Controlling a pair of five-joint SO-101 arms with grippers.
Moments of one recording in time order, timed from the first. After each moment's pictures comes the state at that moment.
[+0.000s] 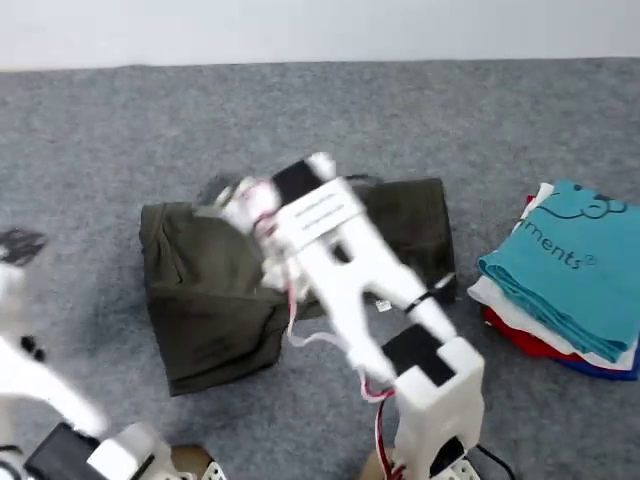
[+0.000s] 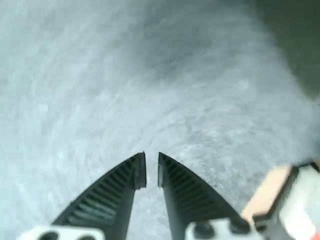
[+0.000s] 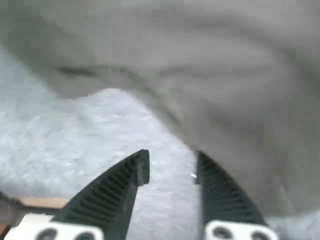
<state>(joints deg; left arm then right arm) -59.6 -13.4 26.2 88.4 -61.4 -40.4 18.8 -18.9 100.6 30.1</state>
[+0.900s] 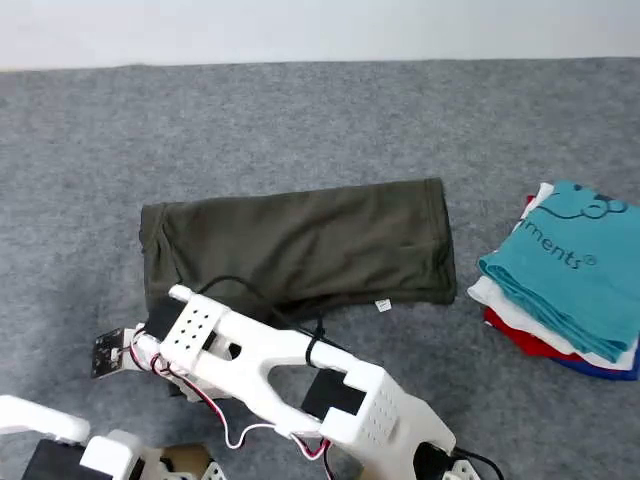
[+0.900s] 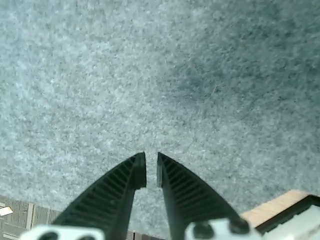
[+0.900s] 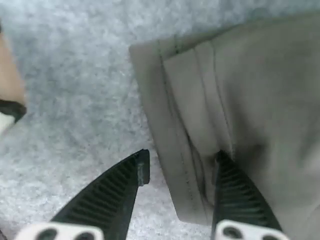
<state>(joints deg) -78.1 -13.4 29.7 82.1 -50.3 -67.2 34.0 -14.1 84.4 31.4</state>
